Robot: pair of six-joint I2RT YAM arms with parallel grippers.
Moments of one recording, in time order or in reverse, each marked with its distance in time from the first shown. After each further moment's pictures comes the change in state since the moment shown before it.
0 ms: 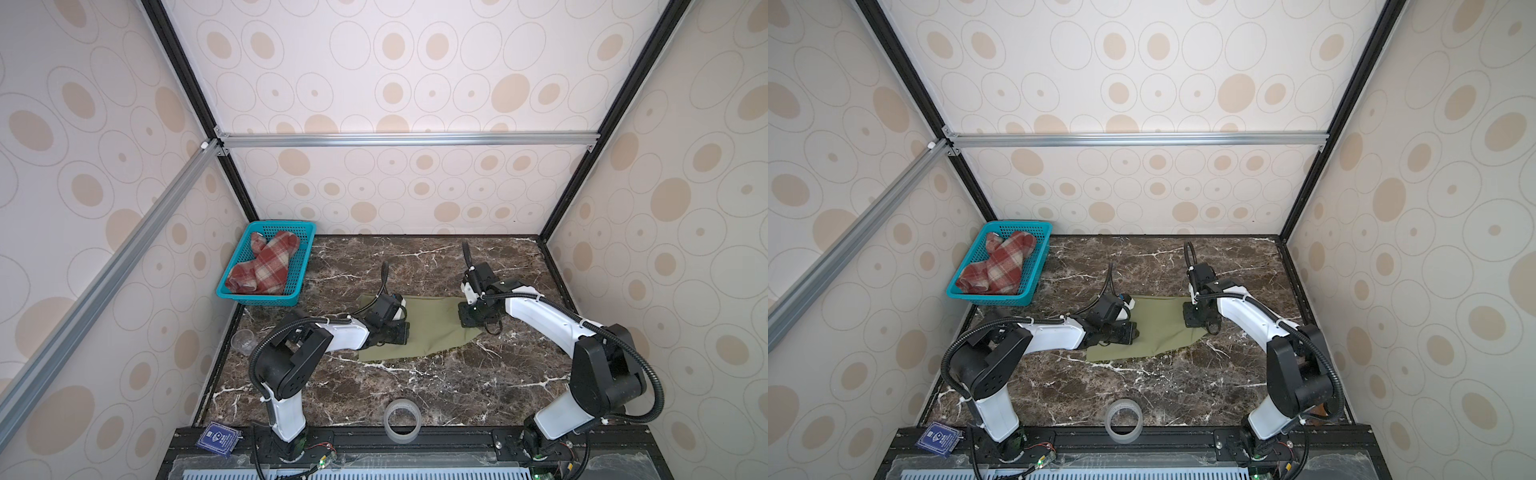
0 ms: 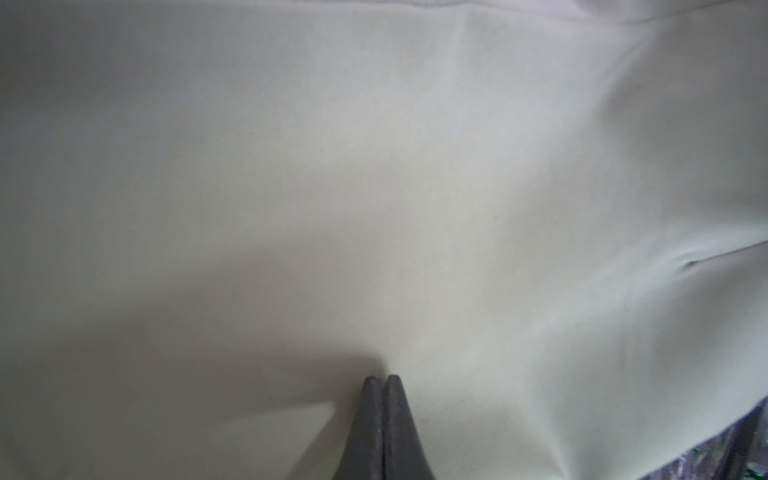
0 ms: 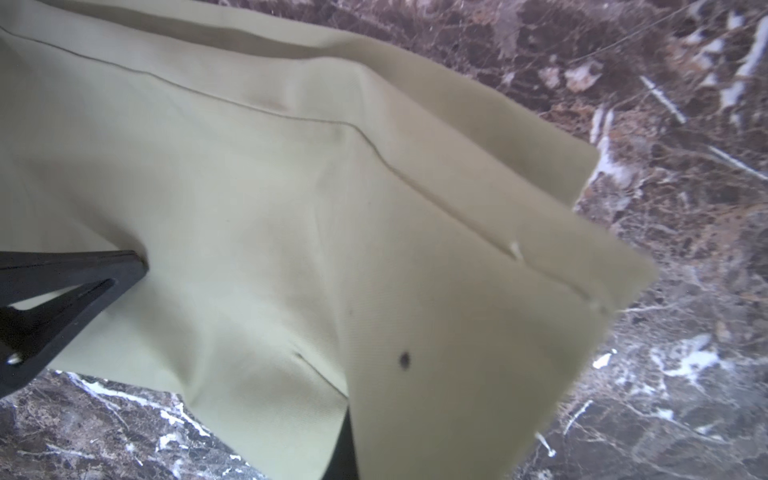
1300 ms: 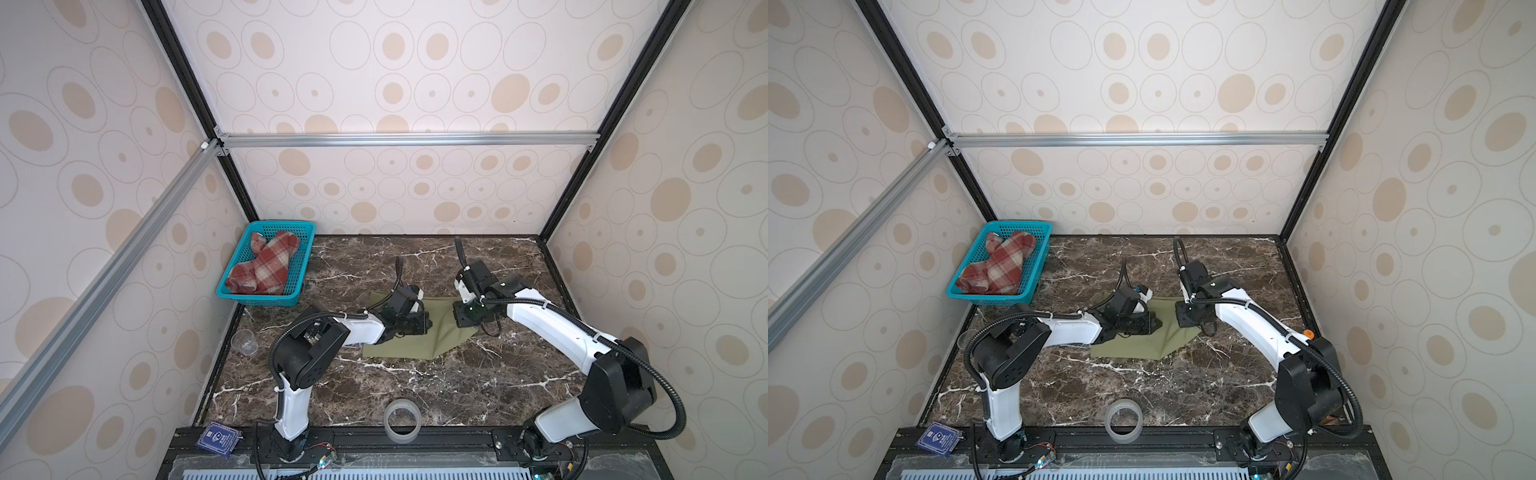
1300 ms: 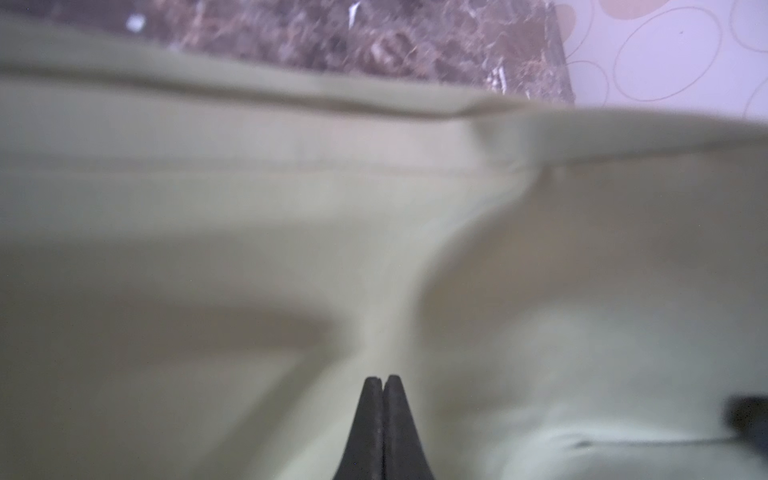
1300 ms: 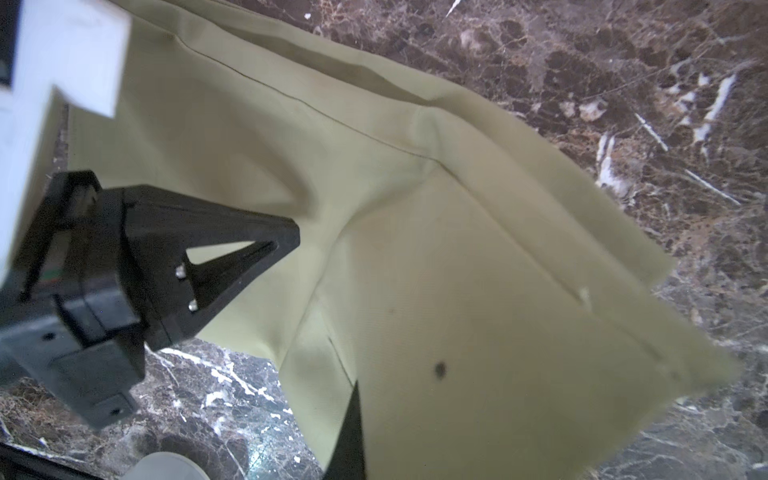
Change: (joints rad) left arm -0.072 0.128 0.192 0.103 0.066 -0.151; right arm 0.105 -0.086 0.037 -0.066 0.035 0.026
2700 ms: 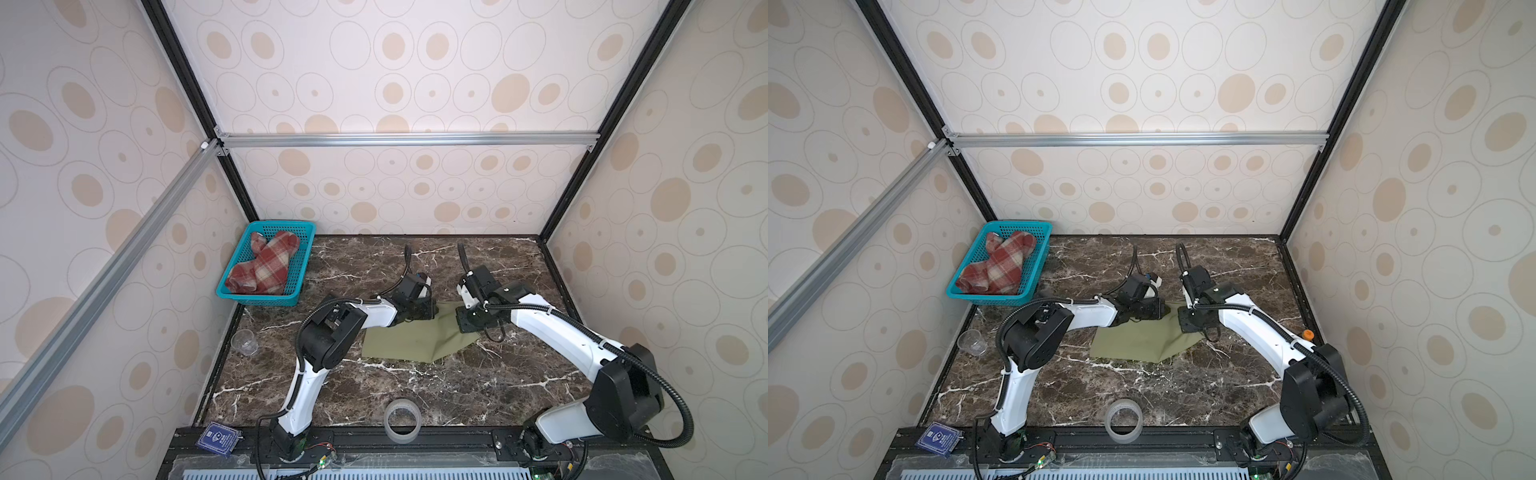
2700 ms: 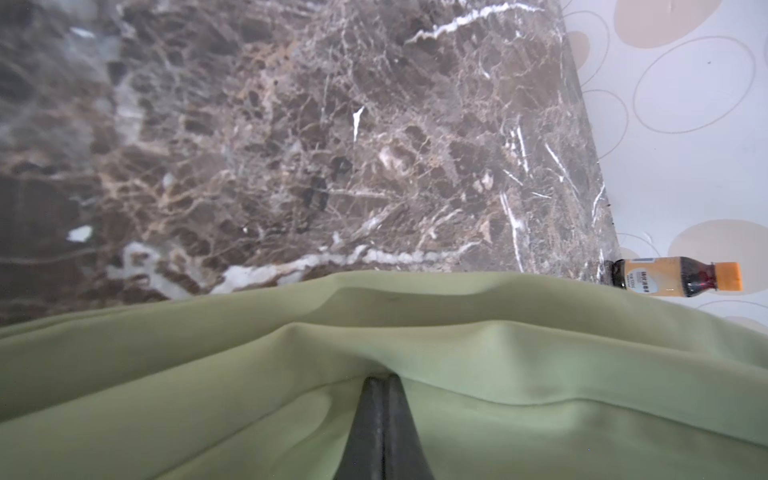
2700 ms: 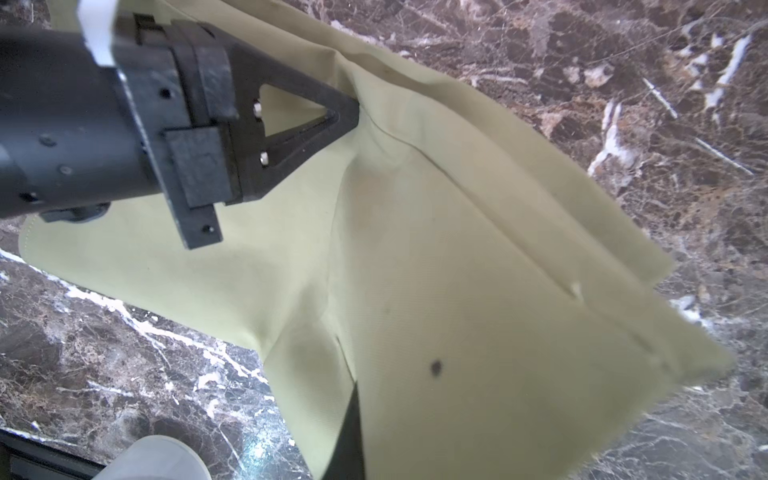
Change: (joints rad) left arm 0.051 0.212 0.258 -0.055 0.018 0.051; right arm 0.000 -0.038 -0.047 -0.005 -0.011 0.003
